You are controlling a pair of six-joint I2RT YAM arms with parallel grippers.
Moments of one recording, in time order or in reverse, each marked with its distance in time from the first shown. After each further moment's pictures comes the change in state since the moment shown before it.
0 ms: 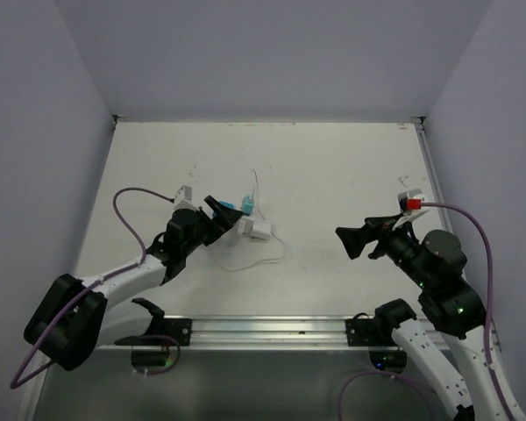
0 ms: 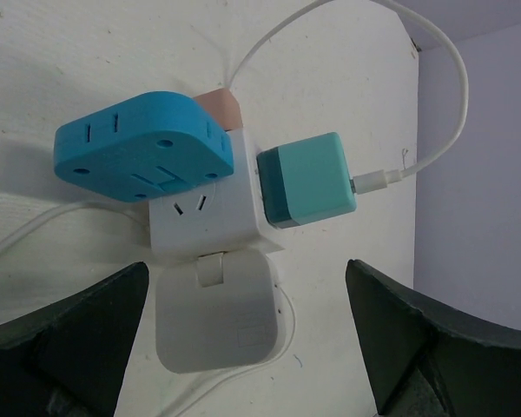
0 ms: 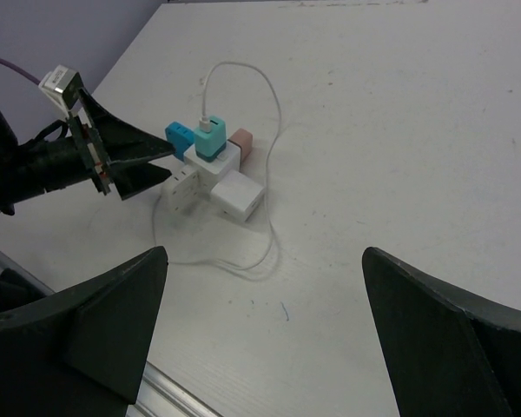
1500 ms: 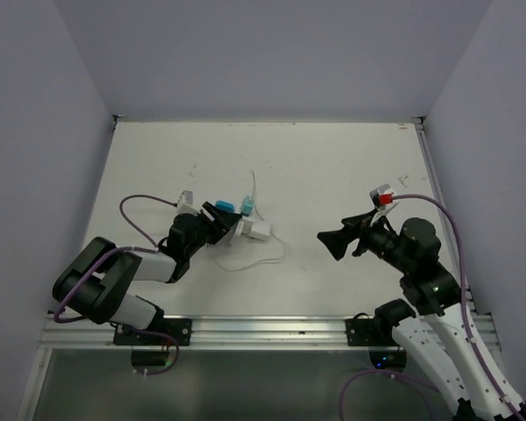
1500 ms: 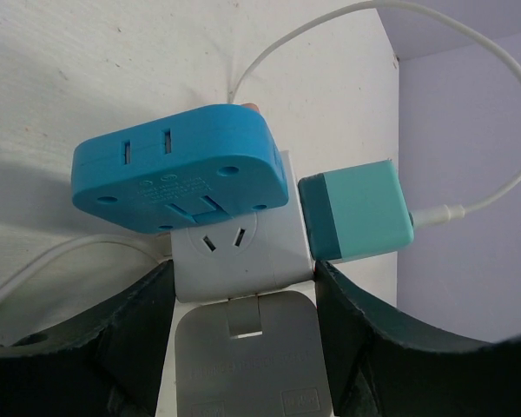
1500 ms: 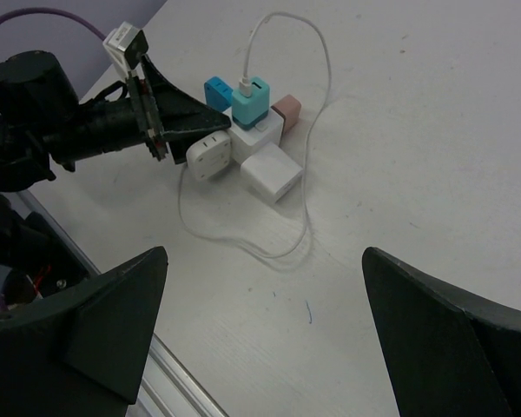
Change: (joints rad) left arm 0.052 0.322 -0.084 0.462 0.077 -0.050; right arm 0.000 0.114 -0.131 0.203 -0.194 -0.028
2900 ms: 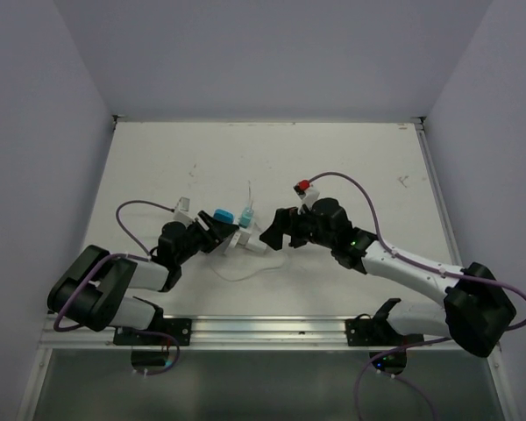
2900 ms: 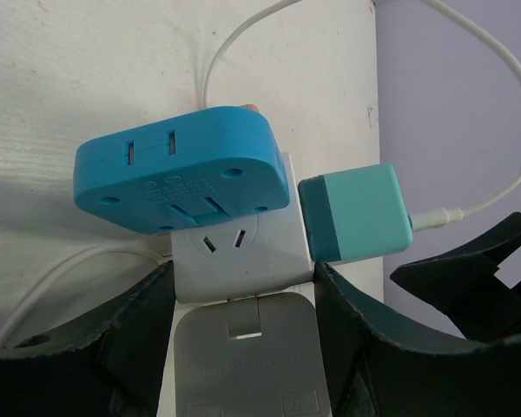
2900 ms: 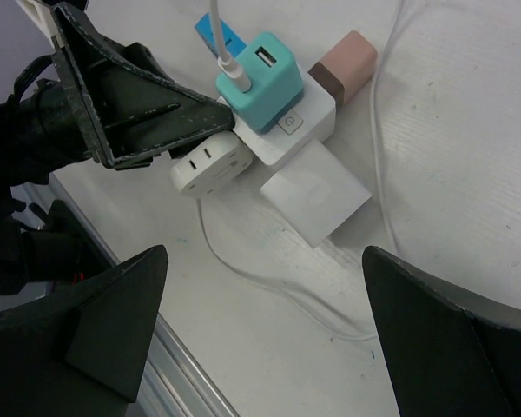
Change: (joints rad) left arm 0.077 -0.051 -0.117 0.097 0.212 0.030; right arm 0.369 0.730 -0.016 0.515 0.167 0.290
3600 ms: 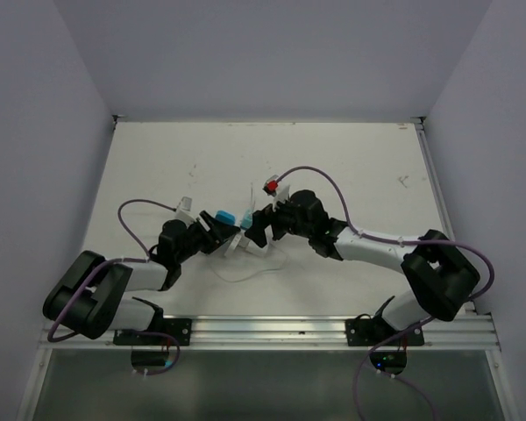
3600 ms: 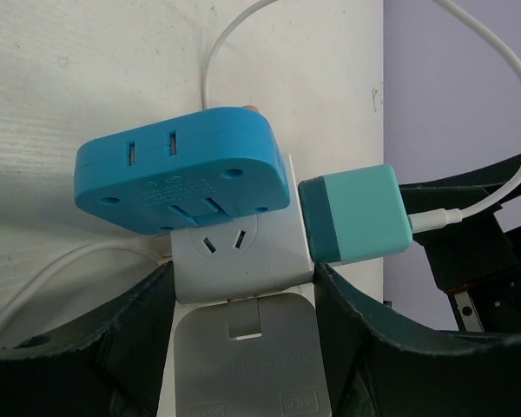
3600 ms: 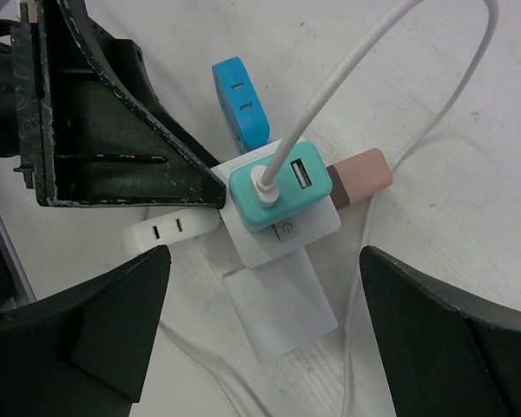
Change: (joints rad) left arm 0.000 -0.049 0.019 -0.104 0.037 0.005; right arm 0.040 0.275 0.119 0.193 -0.024 -0.328
